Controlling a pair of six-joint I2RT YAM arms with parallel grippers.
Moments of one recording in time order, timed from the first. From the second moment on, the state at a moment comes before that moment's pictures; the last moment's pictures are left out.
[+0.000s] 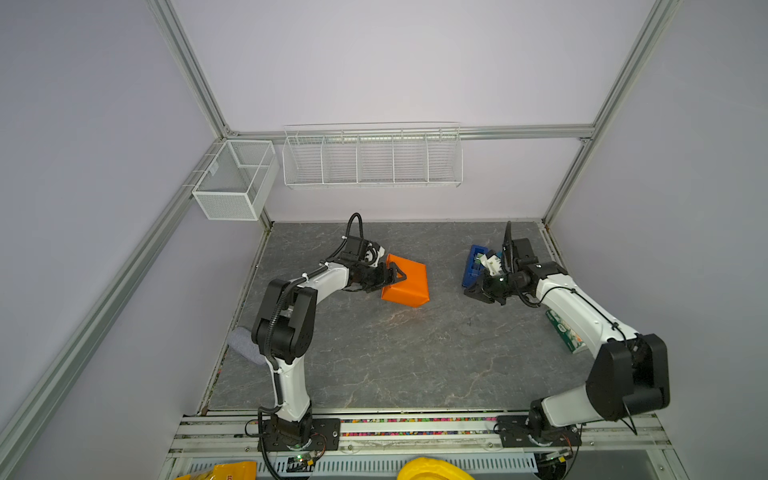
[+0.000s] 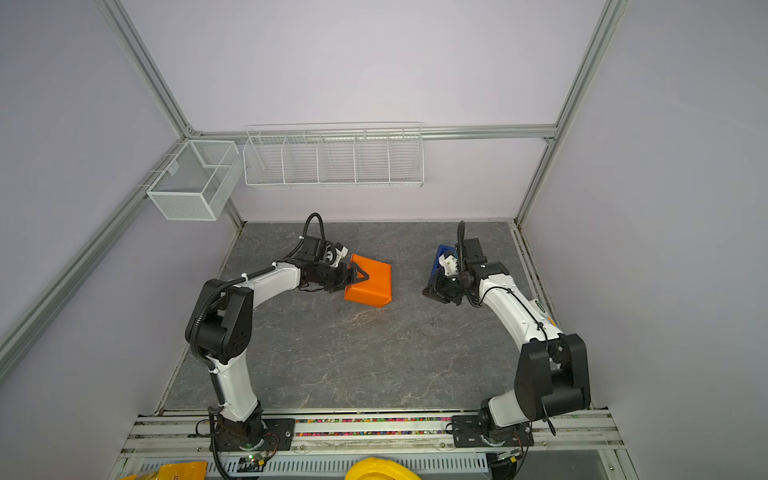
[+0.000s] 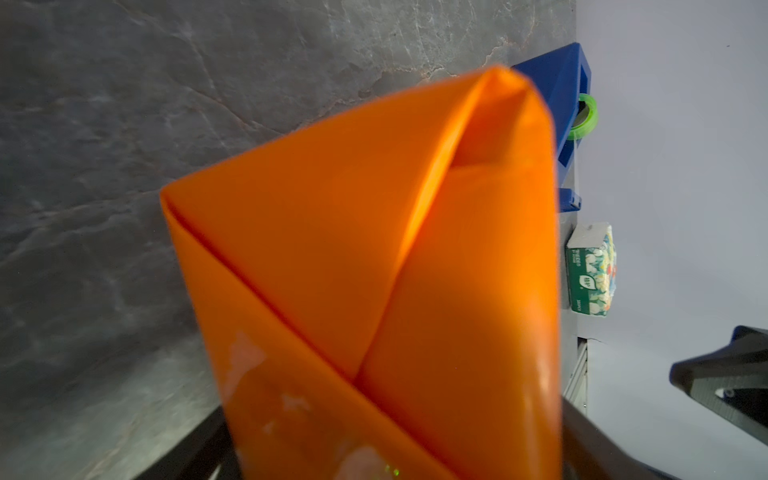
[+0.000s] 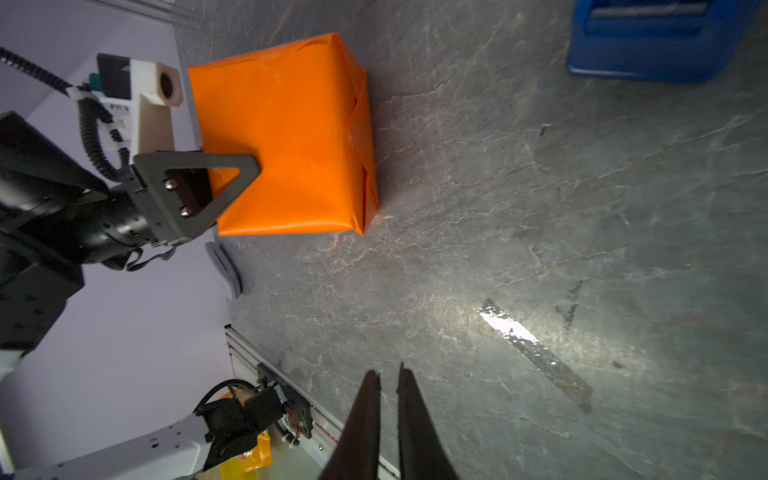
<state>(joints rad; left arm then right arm) -0.39 1.93 1.30 -0.32 0.62 -0.46 0.20 1.47 1.13 -0.74 -0.55 0.50</state>
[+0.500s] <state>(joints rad) -0.38 1.91 1.33 -0.48 0.49 -0.36 0.11 1.48 1.06 -0.66 -0.31 0.44</state>
